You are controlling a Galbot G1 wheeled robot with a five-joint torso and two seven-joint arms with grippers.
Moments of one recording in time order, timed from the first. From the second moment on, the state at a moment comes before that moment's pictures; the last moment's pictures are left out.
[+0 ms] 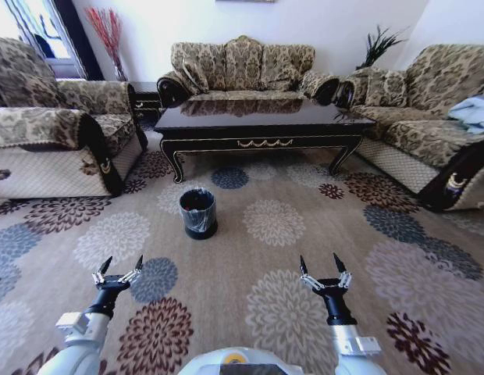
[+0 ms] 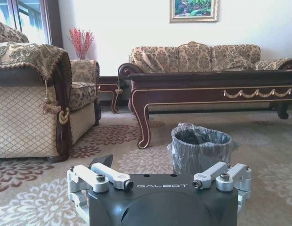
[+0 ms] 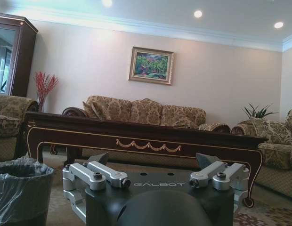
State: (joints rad) left arm 1.87 -1.13 -0.84 -2.14 -0.52 -0.12 -0.04; right arm -1.85 1.33 0.61 2.12 0.11 0.47 0.08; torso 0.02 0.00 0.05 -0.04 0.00
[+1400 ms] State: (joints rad) left arm 1.87 -1.13 -0.84 -2.14 -0.52 -0.12 -0.05; right arm -1.85 1.33 0.61 2.12 0.11 0.47 0.08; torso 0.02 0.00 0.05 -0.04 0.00
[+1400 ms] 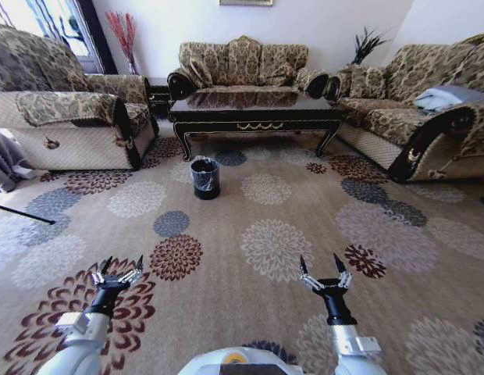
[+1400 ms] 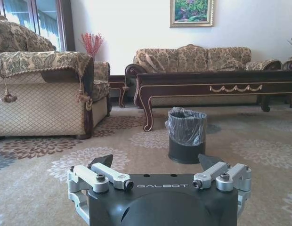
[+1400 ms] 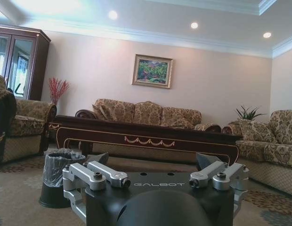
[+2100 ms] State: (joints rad) left arm 1.87 -1.13 -0.84 -2.14 -0.52 -0.12 -0.05; right arm -1.85 1.33 0.61 2.12 0.11 0.47 0.08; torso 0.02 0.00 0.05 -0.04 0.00
